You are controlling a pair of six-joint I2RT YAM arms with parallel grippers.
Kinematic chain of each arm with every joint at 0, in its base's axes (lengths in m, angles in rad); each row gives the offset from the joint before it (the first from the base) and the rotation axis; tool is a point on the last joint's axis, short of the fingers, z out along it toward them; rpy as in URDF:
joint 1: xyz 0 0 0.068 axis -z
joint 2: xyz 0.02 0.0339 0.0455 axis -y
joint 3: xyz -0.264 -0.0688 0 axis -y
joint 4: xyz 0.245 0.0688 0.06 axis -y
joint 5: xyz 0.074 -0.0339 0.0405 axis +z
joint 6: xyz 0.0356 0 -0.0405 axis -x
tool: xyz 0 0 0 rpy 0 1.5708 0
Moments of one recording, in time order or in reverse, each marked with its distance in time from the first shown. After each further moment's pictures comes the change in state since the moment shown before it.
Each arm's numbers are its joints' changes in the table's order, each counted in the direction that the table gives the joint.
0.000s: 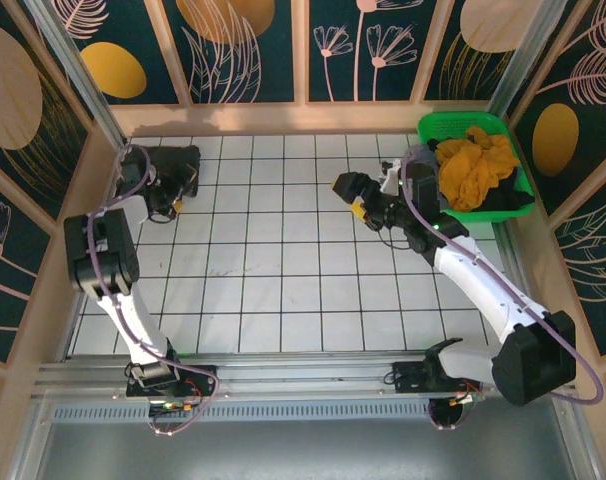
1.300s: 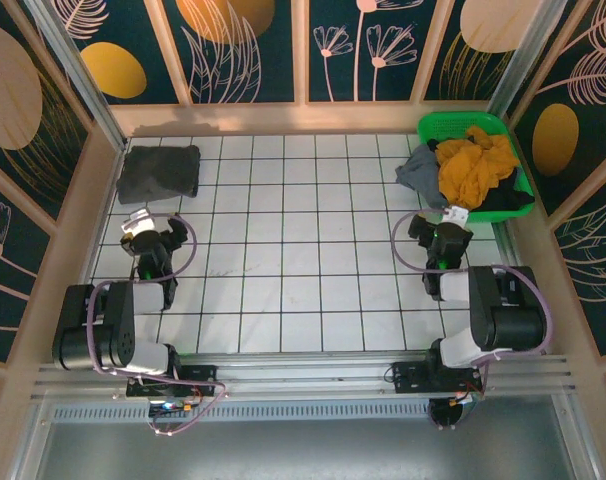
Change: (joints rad) left arm 0.127 0.471 -0.903 0.952 0.748 -0.675; right arm 0.409 -0.269 -0.662 1.017 -0.692 0.811
